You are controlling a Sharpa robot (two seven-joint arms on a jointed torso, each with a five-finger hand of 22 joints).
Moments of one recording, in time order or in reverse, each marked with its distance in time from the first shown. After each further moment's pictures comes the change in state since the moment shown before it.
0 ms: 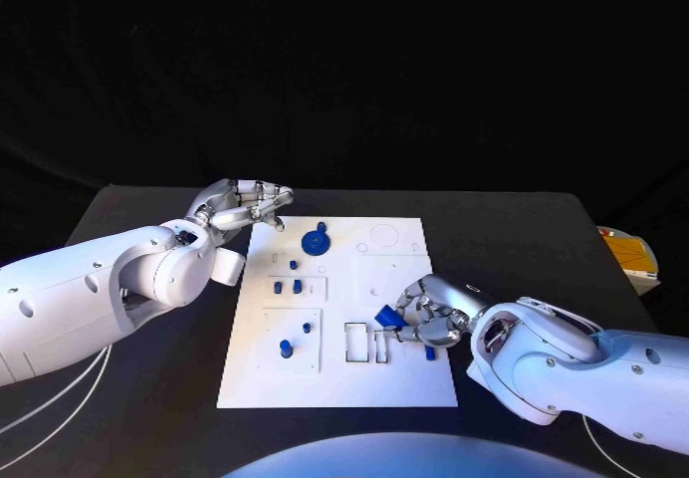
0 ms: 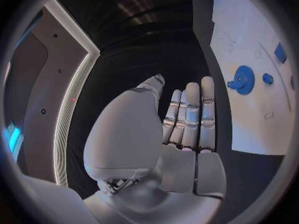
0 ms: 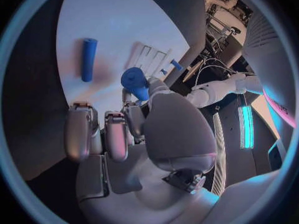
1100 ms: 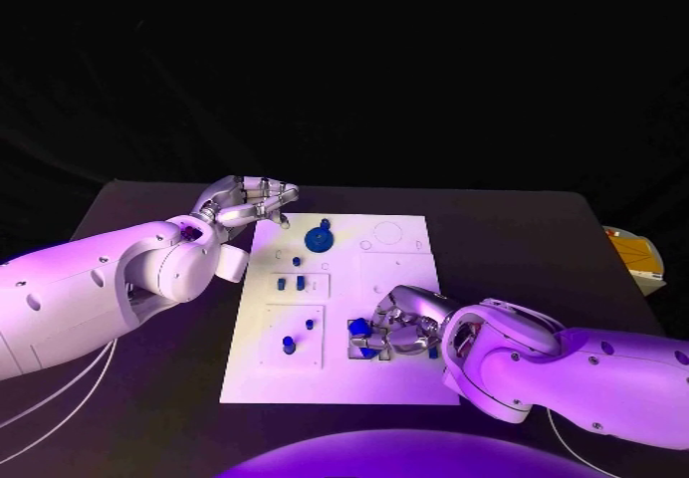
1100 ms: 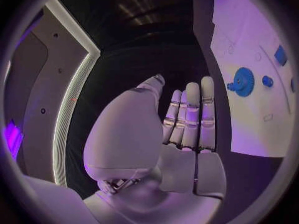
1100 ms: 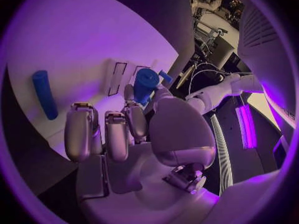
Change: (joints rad) left arm 0.000 0.000 0.000 0.003 0.000 0.009 -0.003; left_hand 0.000 0.000 0.000 0.000 0.000 0.000 0.000 0.000 -0.001 -0.007 0.000 0.000 0.000 0.000 0.000 0.000 0.000 0.000 0.000 0.000 -0.004 -0.001; right arm -0.010 0.127 0.000 -0.055 0.072 0.092 0.008; right_hand -0.171 0.059 -0.072 -0.001 -0.099 0.058 -0.028 0.021 0.022 0.017 -0.007 -0.004 0.000 0.000 -0.007 0.000 0.000 0.000 0.000 -0.007 0.003 0.000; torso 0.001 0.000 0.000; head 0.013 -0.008
